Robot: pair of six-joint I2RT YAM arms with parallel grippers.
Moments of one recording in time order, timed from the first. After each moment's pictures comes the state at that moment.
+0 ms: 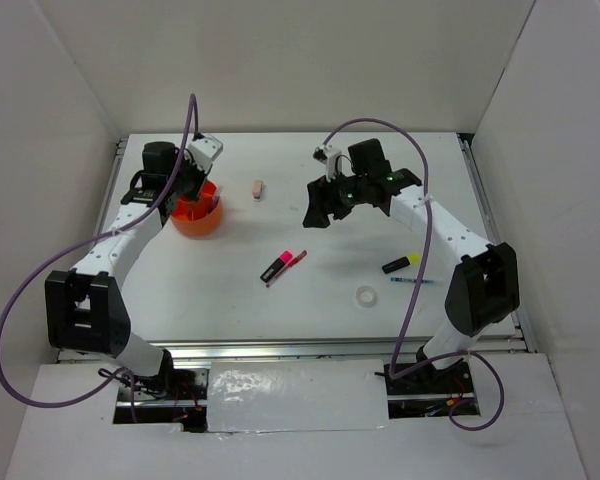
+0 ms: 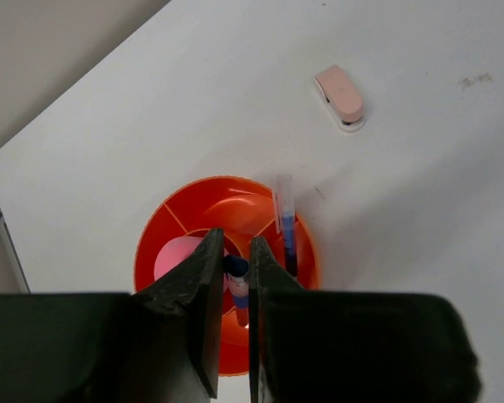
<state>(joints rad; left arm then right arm) -0.08 1.50 1.19 -0.18 0.24 0.47 0.42 1.63 1.42 -0.57 -0.59 -0.04</state>
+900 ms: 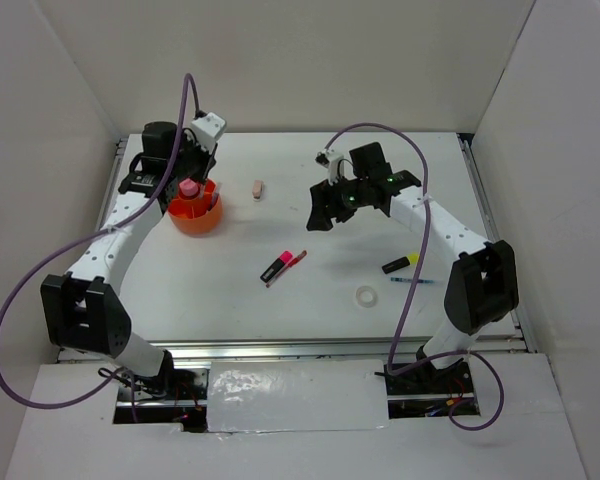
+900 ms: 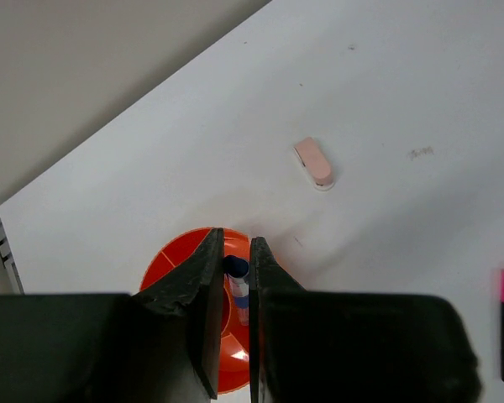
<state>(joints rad) -0.13 1.50 1.37 -0.27 0.25 0.39 0.41 1.64 1.39 -0.57 -0.59 -0.06</state>
